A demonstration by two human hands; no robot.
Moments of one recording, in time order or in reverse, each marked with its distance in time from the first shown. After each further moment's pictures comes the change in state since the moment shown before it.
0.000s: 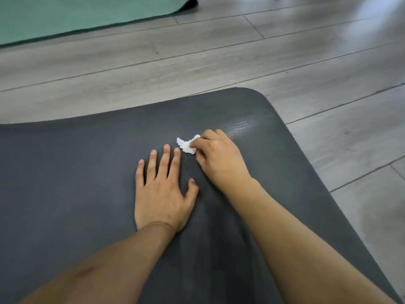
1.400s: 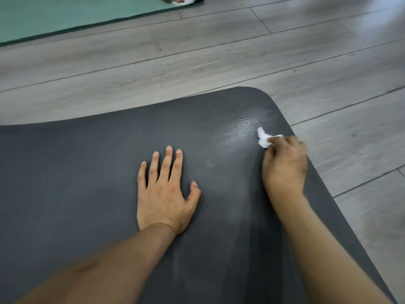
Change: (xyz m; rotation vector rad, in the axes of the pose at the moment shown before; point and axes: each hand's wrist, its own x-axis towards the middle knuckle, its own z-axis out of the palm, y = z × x) left_hand 0.001 0.002 -0.004 0.024 0.007 -0.017; right_hand -0.044 0.077 -0.037 -0.139 0.197 0.625
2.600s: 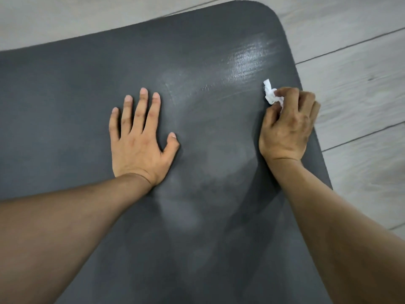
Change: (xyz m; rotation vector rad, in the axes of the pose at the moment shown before) left_hand 0.003 0.002 -0.004 -0.059 -0.057 -0.006; right_hand -0.005 0.035 -0.006 -0.037 -0.026 -0.007
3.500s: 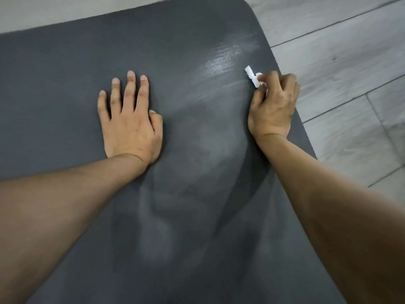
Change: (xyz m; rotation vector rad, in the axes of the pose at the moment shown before) left_hand 0.002 -0.002 0.006 -0.003 0.063 0.050; right_hand -0.019 -0.001 -0.003 0.000 0.015 0.043
